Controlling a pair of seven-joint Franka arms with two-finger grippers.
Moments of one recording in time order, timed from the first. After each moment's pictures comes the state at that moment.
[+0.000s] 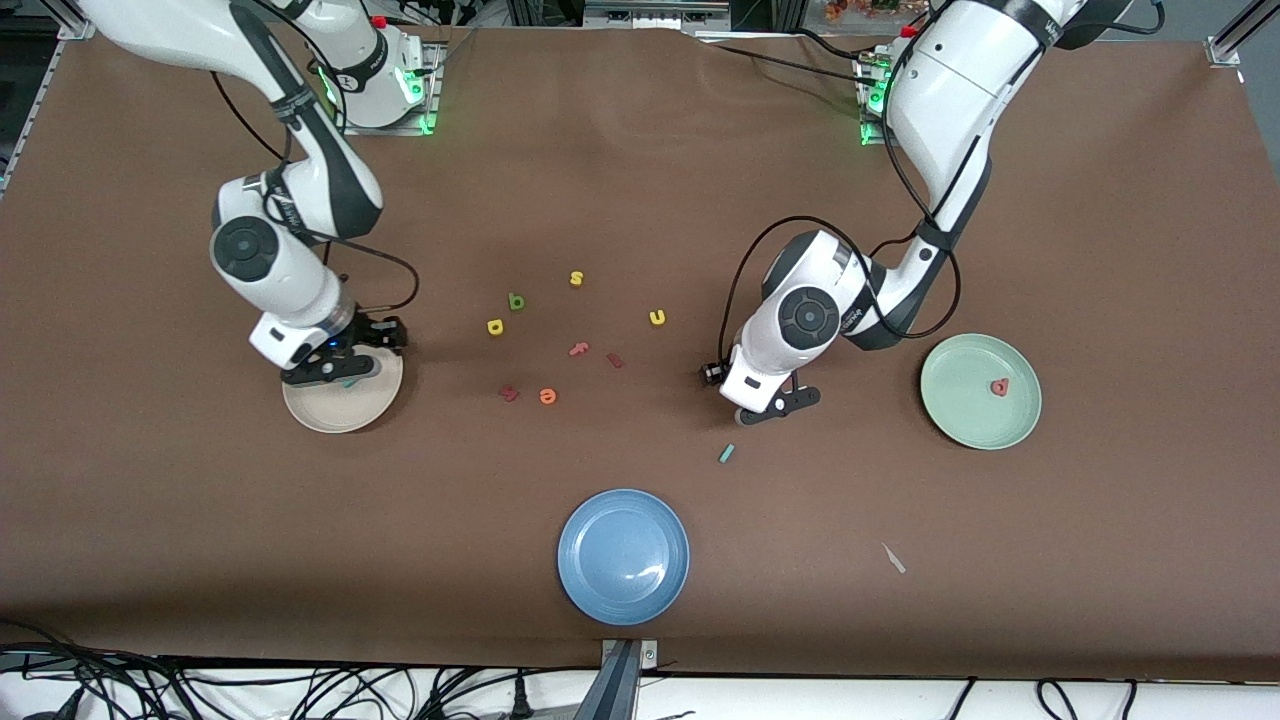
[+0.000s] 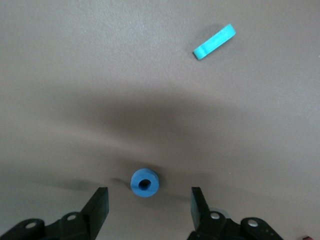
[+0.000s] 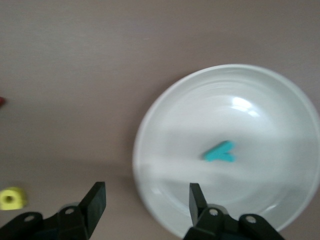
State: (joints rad) left arm -0.31 0.72 -0.26 -1.68 -0.01 2.33 -0.86; right arm -0.12 0.33 0.36 -2.17 -0.22 2.48 0.26
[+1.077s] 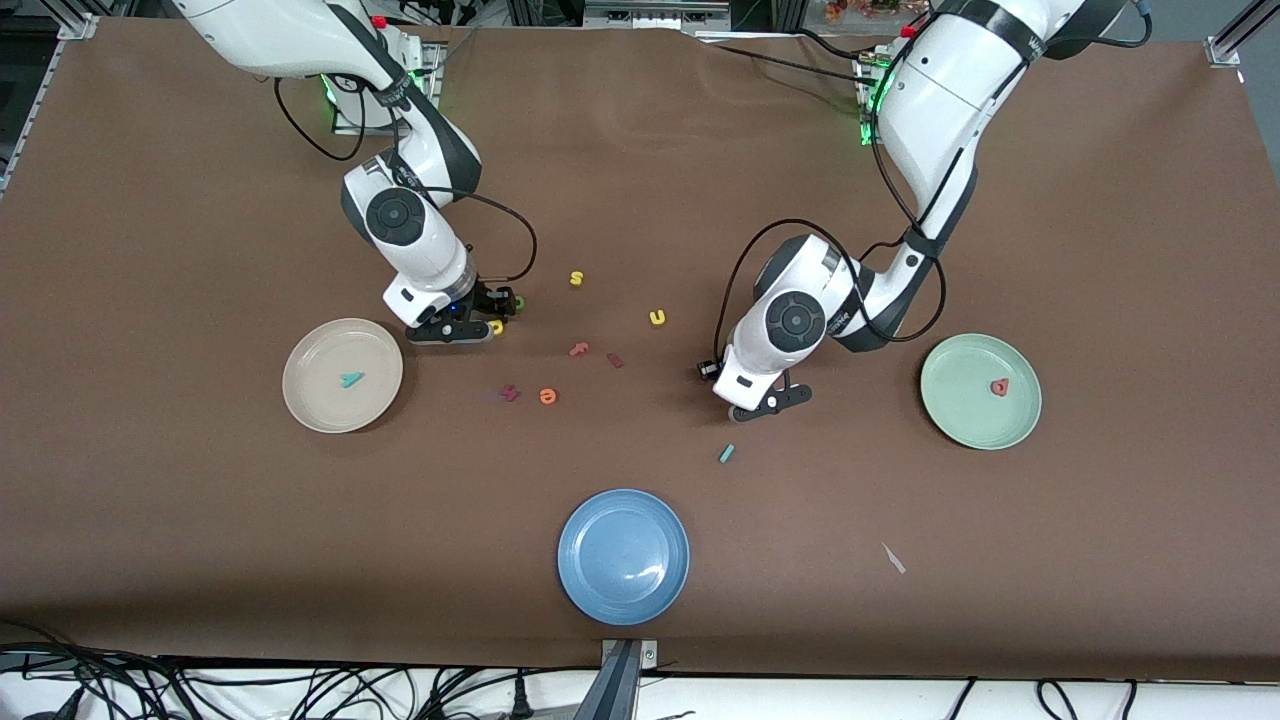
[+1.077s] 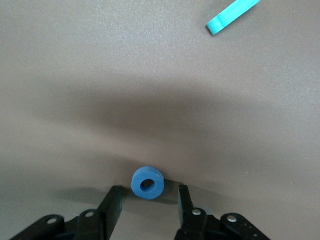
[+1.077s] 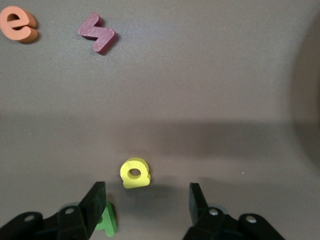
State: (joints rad) left arm -0.32 0.75 -0.26 -1.68 -0.01 2.33 -0.86; right arm 0.08 0.41 0.38 -2.25 -0.22 2.64 0.59
